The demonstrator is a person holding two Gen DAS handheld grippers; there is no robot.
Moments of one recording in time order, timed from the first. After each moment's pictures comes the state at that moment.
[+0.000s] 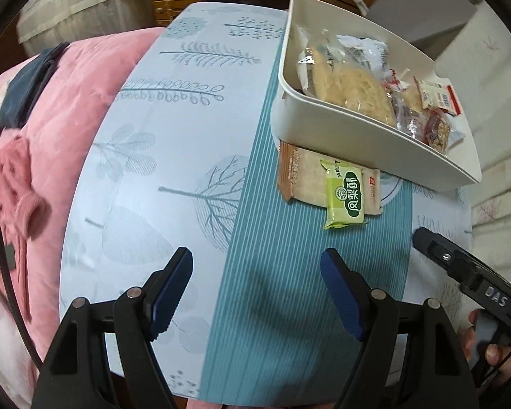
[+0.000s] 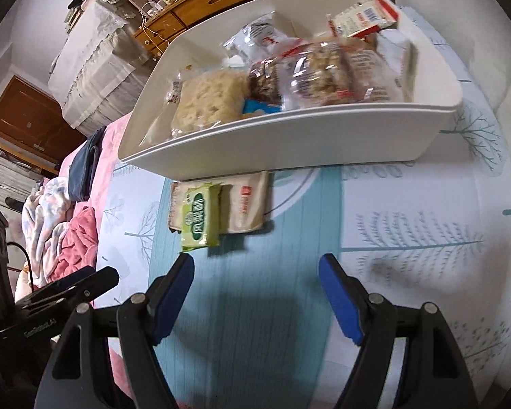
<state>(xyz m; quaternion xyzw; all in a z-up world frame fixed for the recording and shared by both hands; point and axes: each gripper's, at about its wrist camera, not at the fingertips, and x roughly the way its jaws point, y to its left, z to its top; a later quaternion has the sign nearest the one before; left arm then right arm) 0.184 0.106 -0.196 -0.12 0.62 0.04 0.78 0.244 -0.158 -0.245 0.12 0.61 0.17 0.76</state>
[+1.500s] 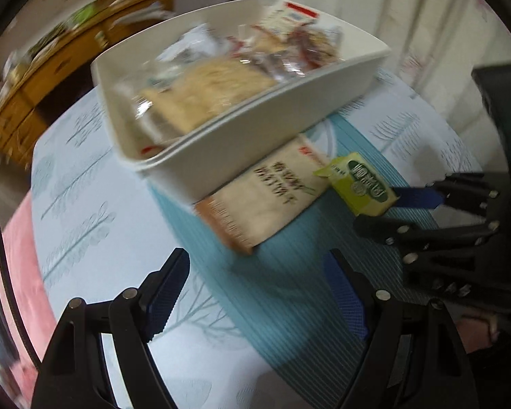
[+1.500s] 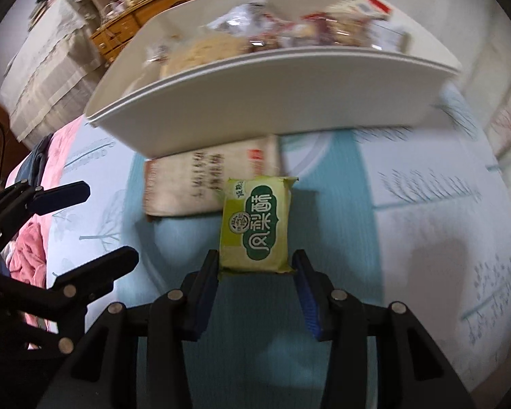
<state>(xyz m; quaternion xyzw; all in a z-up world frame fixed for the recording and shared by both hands) 0.217 0.057 -0.227 0.16 0.53 -0.26 0.79 0.205 -0.103 -0.269 0.06 0.59 0.03 0.80</state>
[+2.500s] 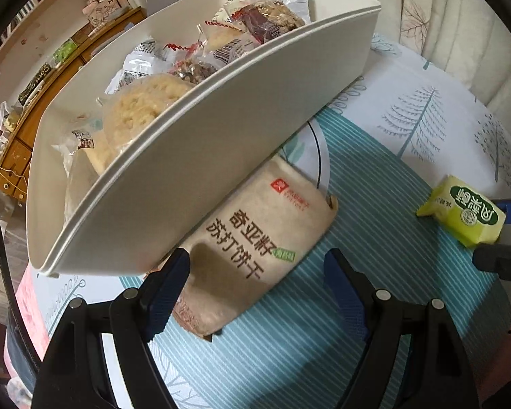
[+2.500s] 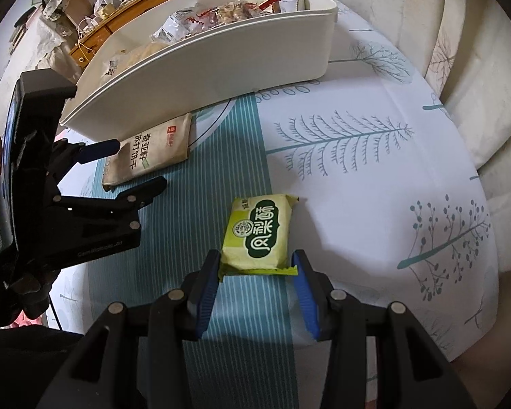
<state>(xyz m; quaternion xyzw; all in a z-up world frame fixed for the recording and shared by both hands) 0.240 -0.027 -0.273 0.24 0.50 -0.24 0.79 0.151 -0.175 -0.258 0.10 0.61 0.01 0.79</state>
